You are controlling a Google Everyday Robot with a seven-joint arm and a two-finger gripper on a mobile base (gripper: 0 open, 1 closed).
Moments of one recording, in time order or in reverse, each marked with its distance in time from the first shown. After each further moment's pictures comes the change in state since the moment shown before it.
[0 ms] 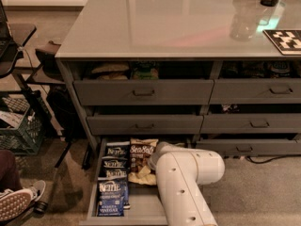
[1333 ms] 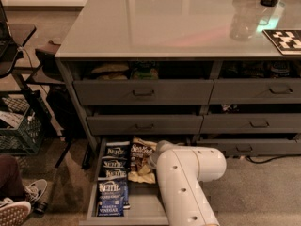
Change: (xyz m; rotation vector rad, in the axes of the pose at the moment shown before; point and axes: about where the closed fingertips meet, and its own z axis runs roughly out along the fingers) arm -0.006 0.003 -0.013 0.000 0.000 0.000
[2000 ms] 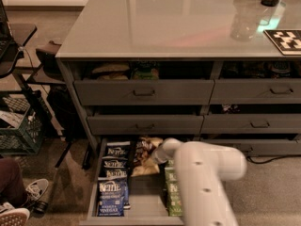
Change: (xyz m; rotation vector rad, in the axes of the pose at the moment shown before) arm -0.019 -0.016 -0.053 0.073 -0.105 -0.084
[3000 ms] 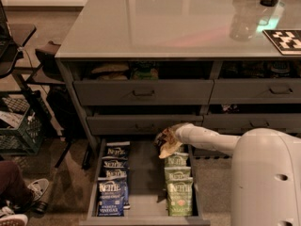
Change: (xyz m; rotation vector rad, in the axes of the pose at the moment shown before) arm -0.072 -0.080 -0.243 0.383 -0.324 0.093
